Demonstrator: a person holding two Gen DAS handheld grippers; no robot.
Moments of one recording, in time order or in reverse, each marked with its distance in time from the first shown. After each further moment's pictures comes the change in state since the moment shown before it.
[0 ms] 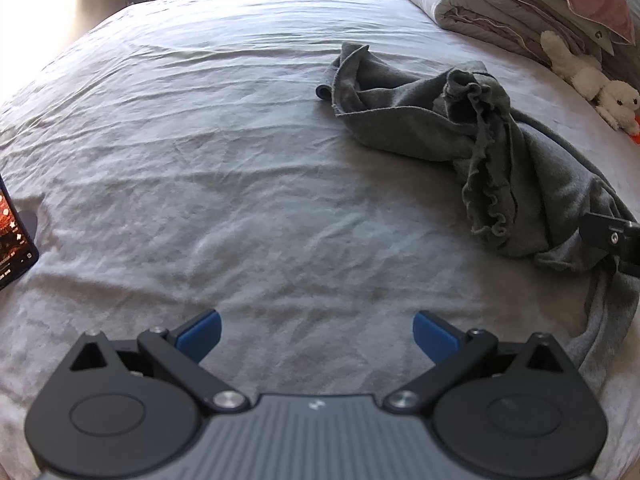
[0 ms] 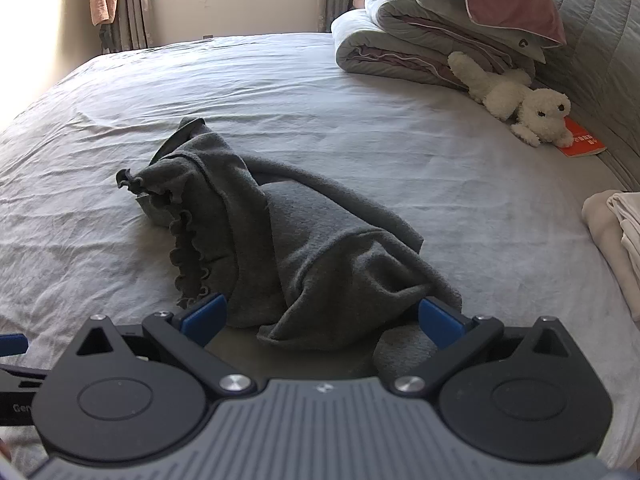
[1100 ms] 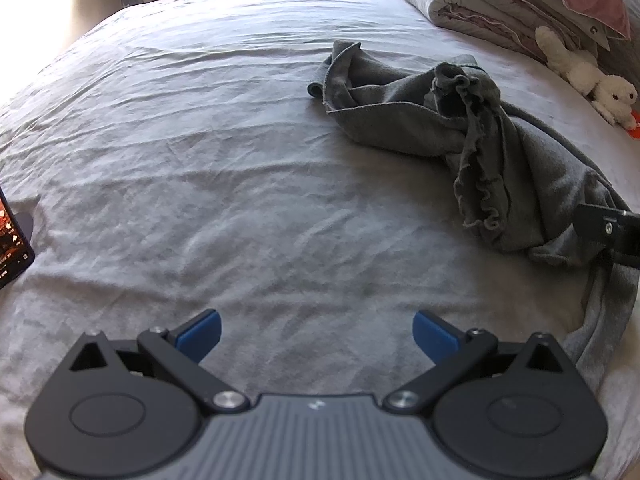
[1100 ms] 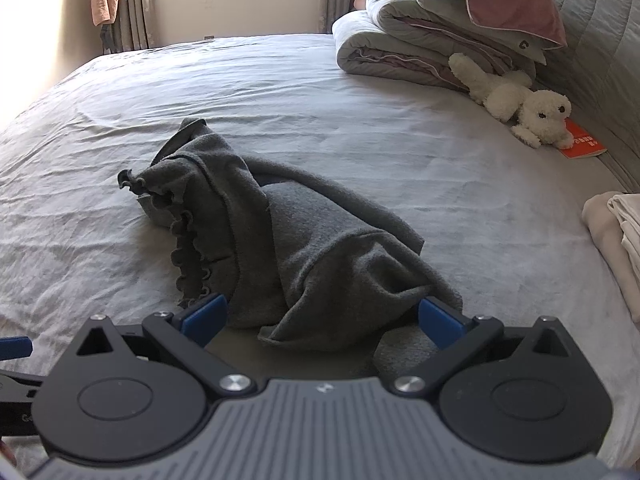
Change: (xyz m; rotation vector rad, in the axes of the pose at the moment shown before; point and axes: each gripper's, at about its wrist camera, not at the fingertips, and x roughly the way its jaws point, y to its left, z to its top) left arm 0.001 -0.006 -0.001 0.016 0.002 -0.005; right arm -0.001 0.000 0.000 -0.002 -0.003 0.003
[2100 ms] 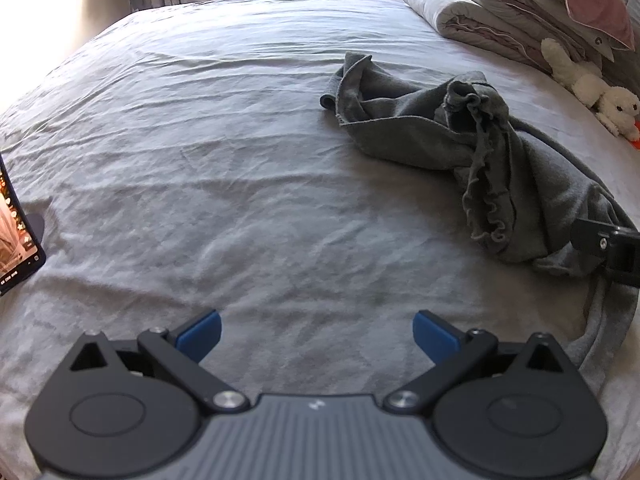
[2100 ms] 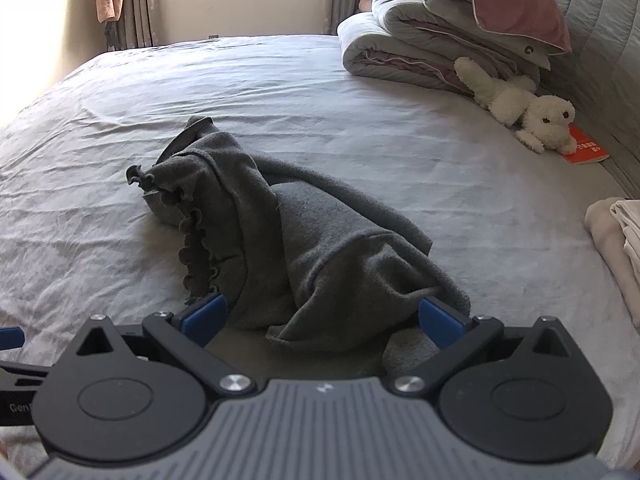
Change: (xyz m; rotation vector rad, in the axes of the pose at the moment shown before) left arm -0.007 0.006 0.001 -0.015 -0.029 0.011; right arm 0.000 0.007 -0.001 -0.018 -0.003 0.001
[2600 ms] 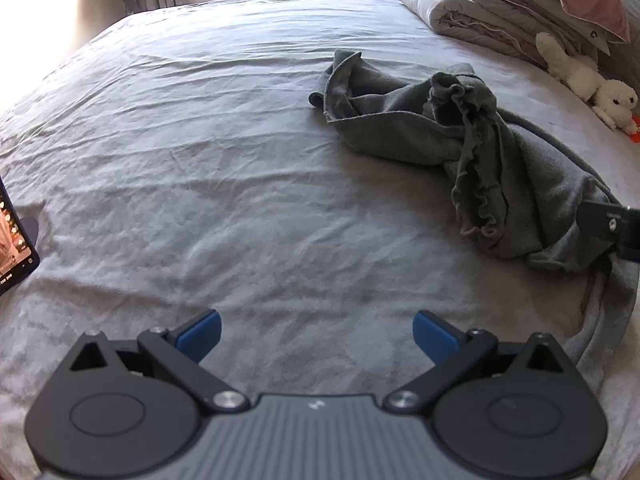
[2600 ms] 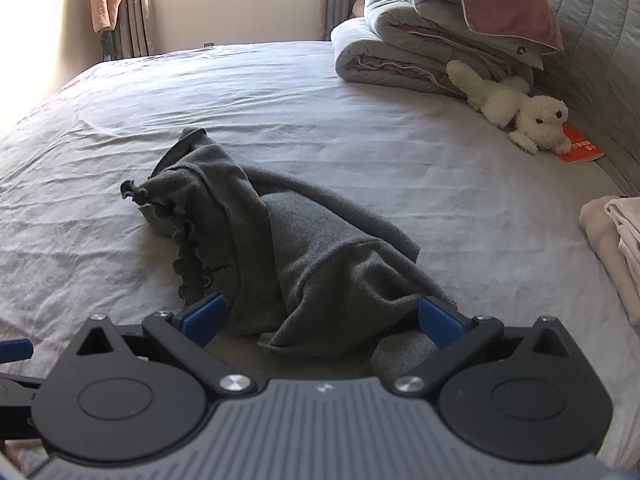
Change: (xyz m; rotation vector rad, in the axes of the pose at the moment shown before) left arm 0.002 -0.008 -0.002 0.012 -0.002 -0.002; right arm -0.004 -0.008 0.004 0.021 -0.016 -0.001
